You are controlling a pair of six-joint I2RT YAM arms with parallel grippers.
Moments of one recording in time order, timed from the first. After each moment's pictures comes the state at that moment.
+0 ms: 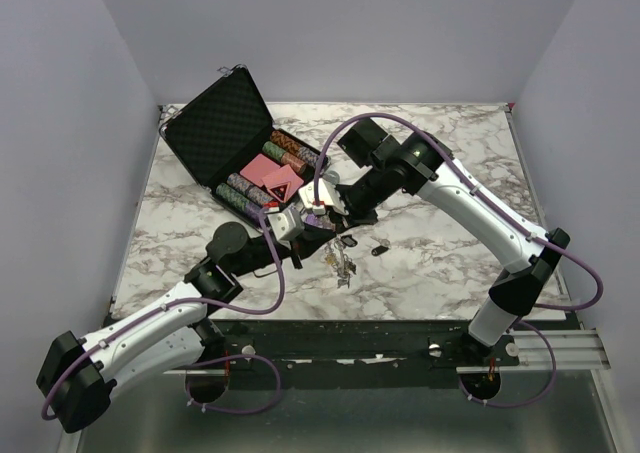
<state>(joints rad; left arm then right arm) -0.79 0.82 0.47 0.44 0.40 -0.06 0.87 1.69 1.91 -1.34 -0.56 -1.01</state>
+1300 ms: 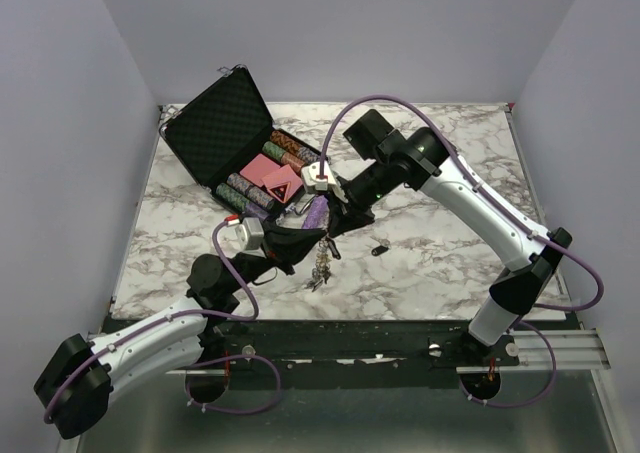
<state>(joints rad) -0.79 0.77 0.23 0.97 0.30 -0.33 0.82 1.69 1.90 -1.29 -0.77 -0.83</state>
